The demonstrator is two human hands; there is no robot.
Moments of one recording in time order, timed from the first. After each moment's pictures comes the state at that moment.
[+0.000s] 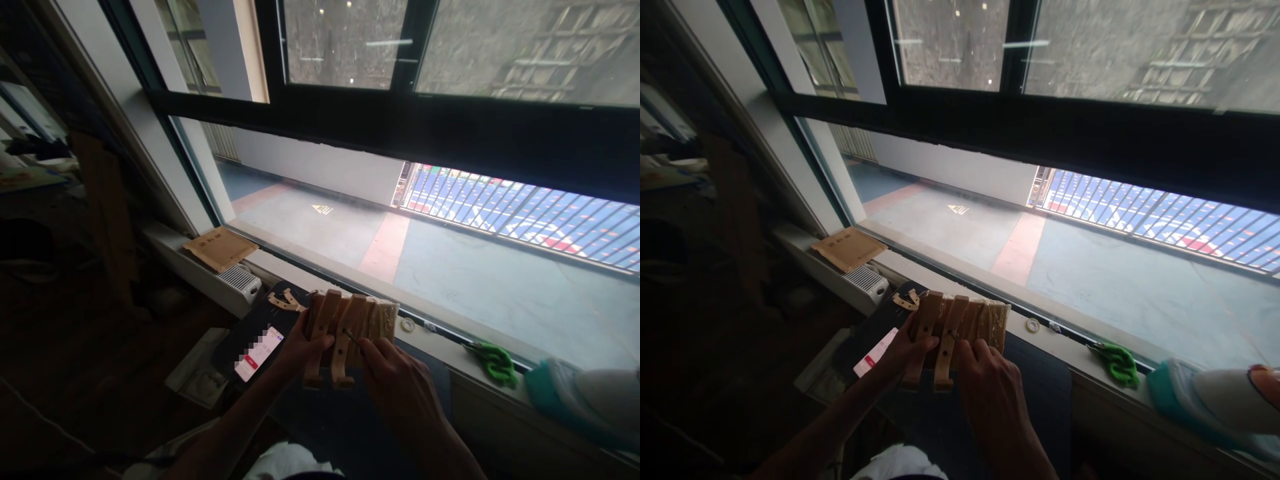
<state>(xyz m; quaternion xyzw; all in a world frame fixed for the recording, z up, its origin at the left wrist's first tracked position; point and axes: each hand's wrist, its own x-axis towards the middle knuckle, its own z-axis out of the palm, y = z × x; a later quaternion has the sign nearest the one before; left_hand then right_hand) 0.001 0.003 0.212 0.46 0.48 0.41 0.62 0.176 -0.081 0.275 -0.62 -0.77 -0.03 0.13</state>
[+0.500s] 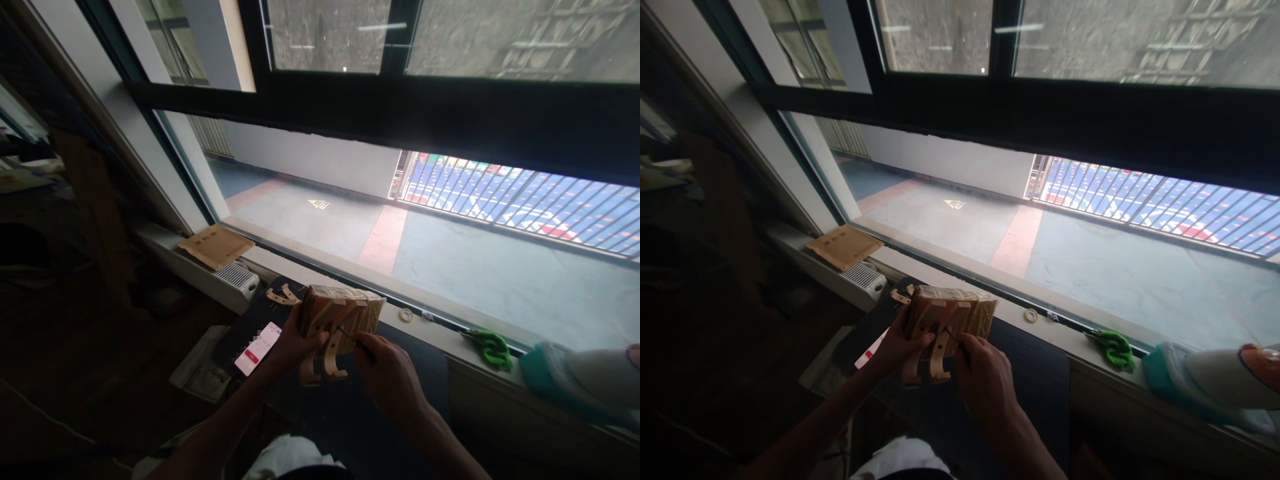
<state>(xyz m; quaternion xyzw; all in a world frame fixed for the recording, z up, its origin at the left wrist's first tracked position) -0.001 0.001 0.210 0.54 0.50 0.41 0.54 0.174 -0.078 0.252 -0.68 -0.68 0.18 0.22</state>
